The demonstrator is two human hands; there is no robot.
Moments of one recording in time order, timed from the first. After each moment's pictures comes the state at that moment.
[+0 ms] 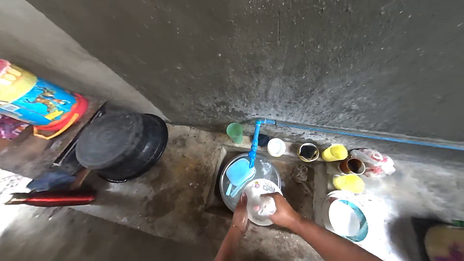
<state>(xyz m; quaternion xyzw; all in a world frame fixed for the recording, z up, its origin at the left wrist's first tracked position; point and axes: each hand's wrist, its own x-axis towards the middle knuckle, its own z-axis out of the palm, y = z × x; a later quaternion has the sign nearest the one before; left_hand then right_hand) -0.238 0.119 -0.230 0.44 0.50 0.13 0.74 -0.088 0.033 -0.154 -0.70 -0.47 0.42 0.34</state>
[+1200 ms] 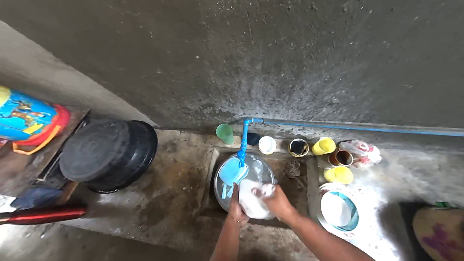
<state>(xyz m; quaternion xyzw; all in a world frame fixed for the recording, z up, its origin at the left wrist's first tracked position) -0.205 0.128 -0.207 0.22 0.42 0.12 0.87 -0.090 0.032 -0.150 -0.71 -0.23 0.42 0.52</state>
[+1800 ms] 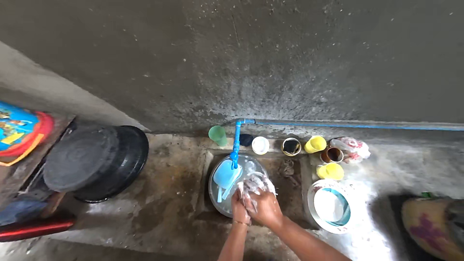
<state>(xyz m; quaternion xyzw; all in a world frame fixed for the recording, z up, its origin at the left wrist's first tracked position) -0.173 0.092 -0.172 0.47 0.49 0.27 0.68 -0.113 0.029 -0.186 -0.79 -0.49 0.04 0.35</state>
